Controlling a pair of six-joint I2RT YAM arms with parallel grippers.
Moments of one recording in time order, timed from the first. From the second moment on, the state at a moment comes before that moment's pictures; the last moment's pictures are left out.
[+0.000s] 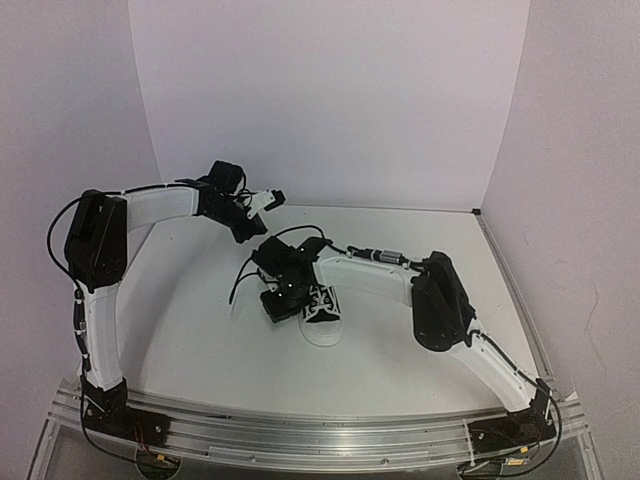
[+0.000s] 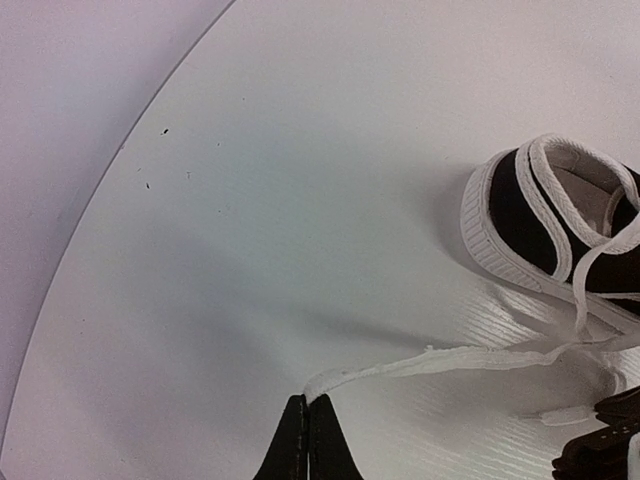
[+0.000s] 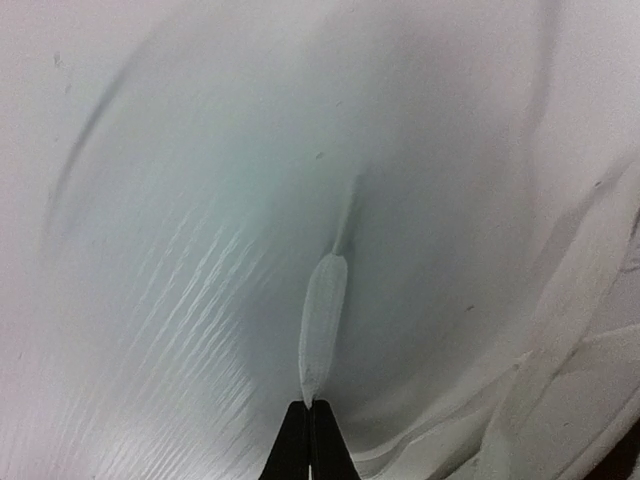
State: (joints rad) left arm -0.43 2.06 1.66 -0.44 0.28 0.64; right arm 1.01 2.65 2.40 -0.93 0.03 0.38
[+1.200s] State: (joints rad) left arm -0.51 1.88 1.32 -0.63 0.40 0.62; right arm 0.87 2.00 1.30 -0.06 -0.34 0.77
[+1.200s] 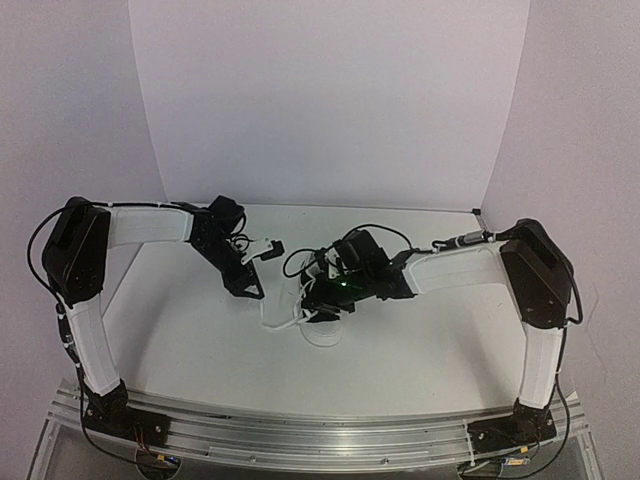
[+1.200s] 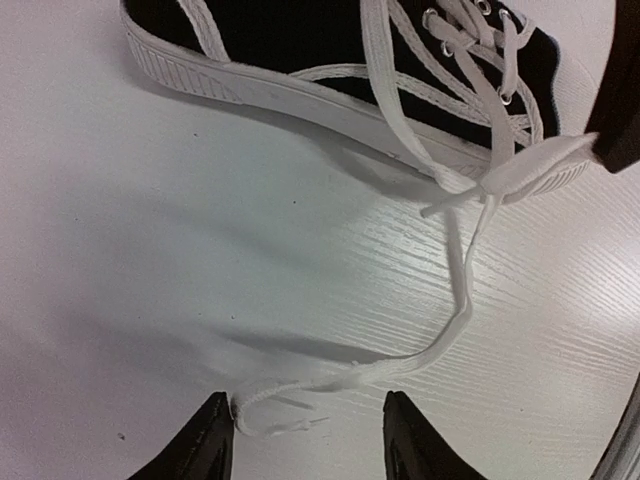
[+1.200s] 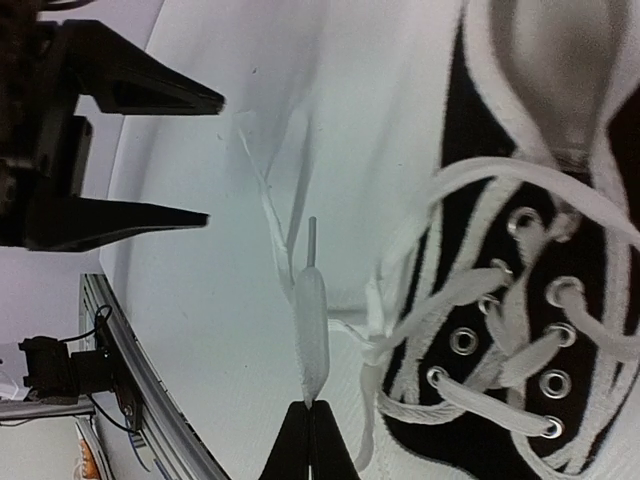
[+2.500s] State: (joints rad) left arm -0.67 2.12 1.55 -0.56 0.52 0.24; right arm 0.85 1.88 1.12 0.10 -0.18 0.88
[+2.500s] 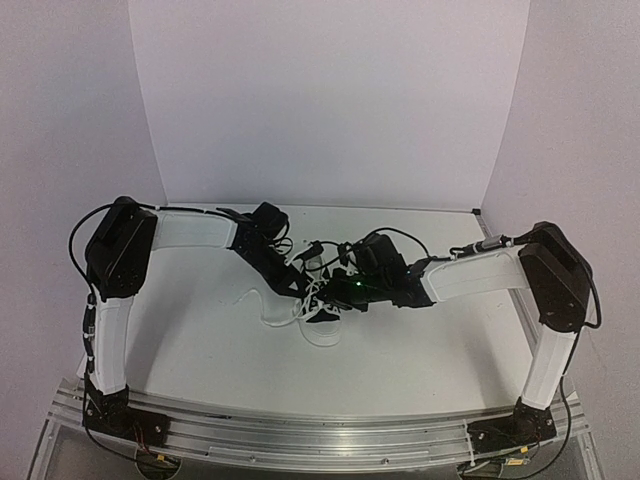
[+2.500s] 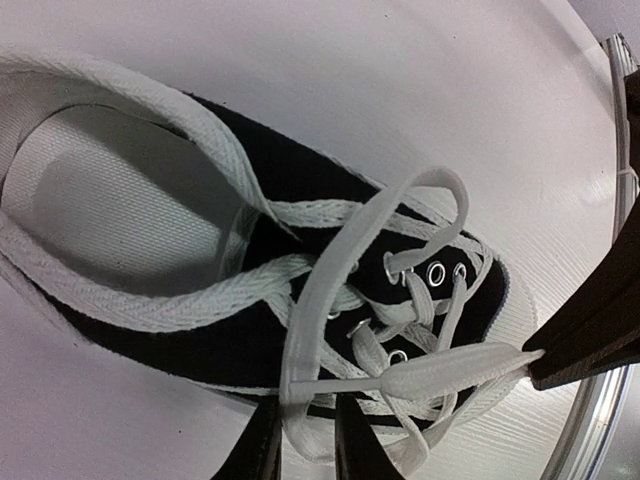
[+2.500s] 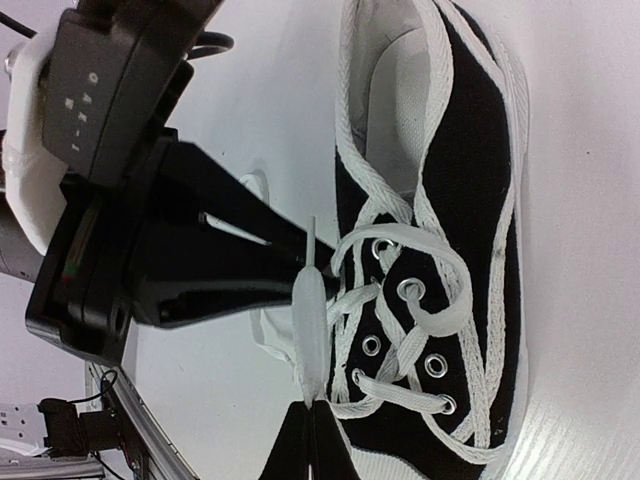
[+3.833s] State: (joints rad) left arm -0.65 2.02 1.61 -0.63 0.50 0.22; right arm 0.83 2.09 1.31 0.17 -0.22 0.86
